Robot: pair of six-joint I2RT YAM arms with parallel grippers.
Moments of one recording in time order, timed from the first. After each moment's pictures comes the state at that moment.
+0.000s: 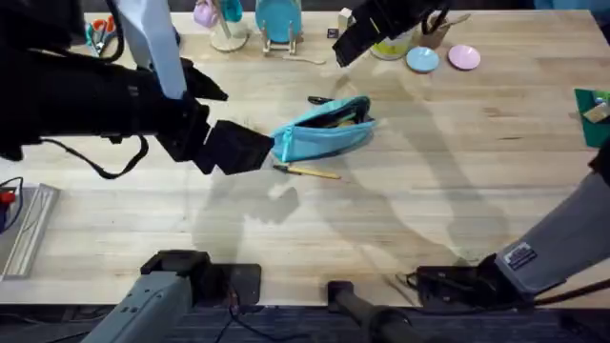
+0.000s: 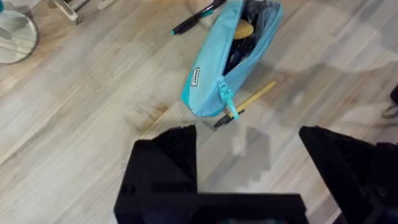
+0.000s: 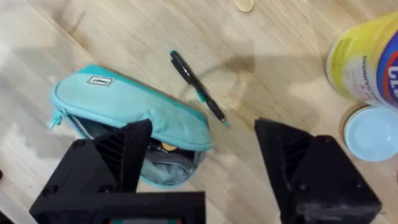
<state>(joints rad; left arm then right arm) -0.02 0.96 1.14 -1.19 0.53 0.59 0.34 1.91 1.87 -1.13 -0.26 -0.31</state>
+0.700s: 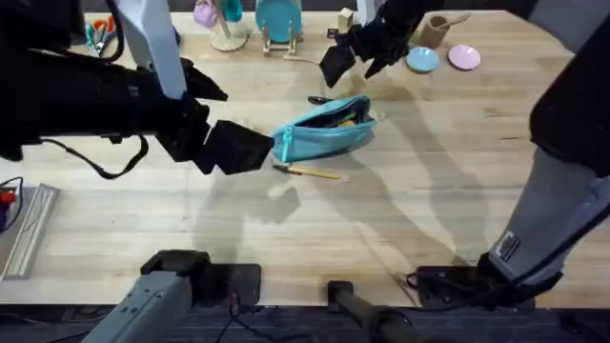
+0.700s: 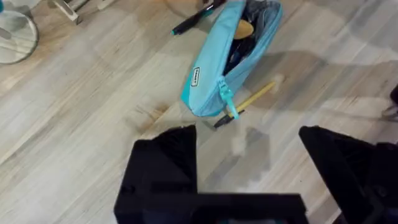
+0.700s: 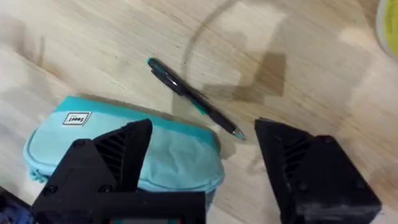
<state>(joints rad) -0.02 0.96 1.14 -1.19 0.53 0.59 0.34 2.12 1.87 -1.08 -0.26 -0.06</state>
